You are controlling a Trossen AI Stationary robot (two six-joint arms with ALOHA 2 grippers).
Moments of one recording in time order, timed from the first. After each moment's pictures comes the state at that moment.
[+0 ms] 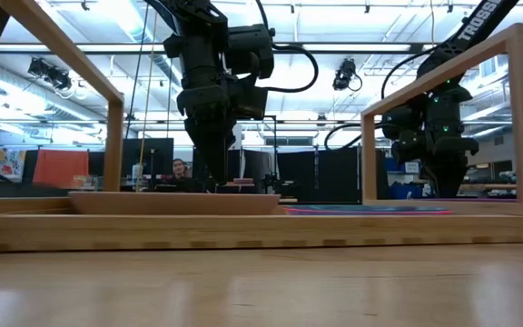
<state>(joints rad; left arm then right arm) 0.14 1.87 1.32 -0.74 0.08 0.06 -0.84 1.48 0.72 -0.79 -0.20 -0.49</state>
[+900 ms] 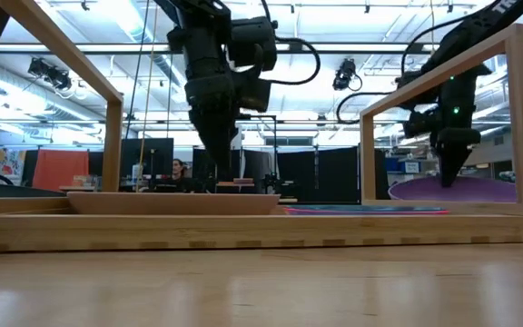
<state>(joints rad) 0.14 1.87 1.37 -0.79 0.08 0.03 -0.91 1.23 0.72 -0.82 0.03 -0.47</state>
